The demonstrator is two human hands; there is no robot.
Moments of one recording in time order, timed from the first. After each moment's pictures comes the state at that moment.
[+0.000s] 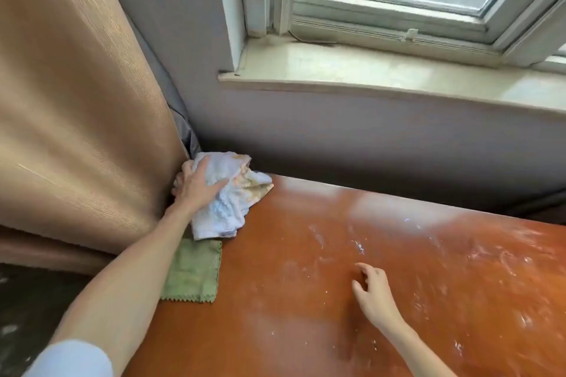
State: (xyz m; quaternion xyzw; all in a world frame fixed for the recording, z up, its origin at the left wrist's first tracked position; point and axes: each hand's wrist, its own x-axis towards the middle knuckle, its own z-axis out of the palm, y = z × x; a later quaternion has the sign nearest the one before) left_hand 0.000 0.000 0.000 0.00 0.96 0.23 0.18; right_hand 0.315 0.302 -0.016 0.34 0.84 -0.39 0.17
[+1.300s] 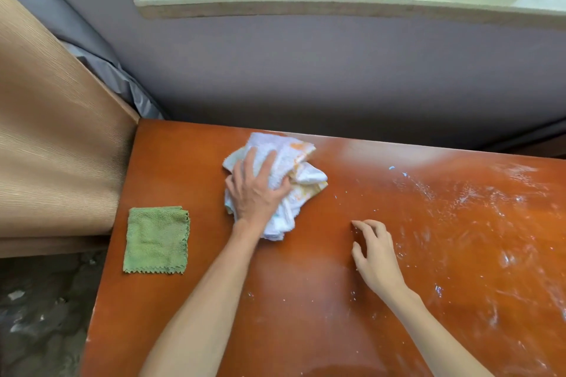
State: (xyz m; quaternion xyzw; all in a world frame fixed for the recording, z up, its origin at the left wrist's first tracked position) left_hand 0.142 0.159 -0.053 0.14 0.97 0.20 0.03; right_hand 0.347 0.341 -0.029 0.28 0.89 -0.32 0.14
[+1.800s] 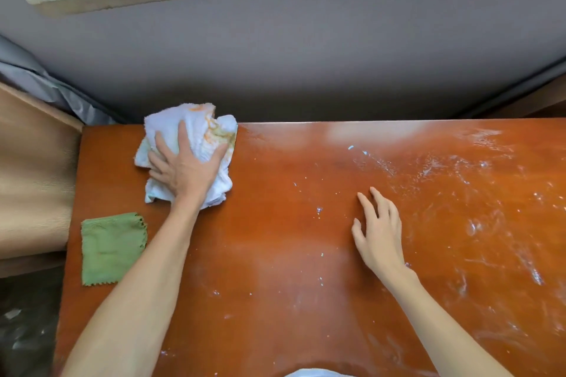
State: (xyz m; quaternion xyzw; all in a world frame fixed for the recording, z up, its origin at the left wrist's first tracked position) left_hand 0.096 0.160 -0.052 -0.03 0.99 0.14 0.07; right_hand 0.382 0.406 -0.049 0.33 0.92 -0.20 0.08
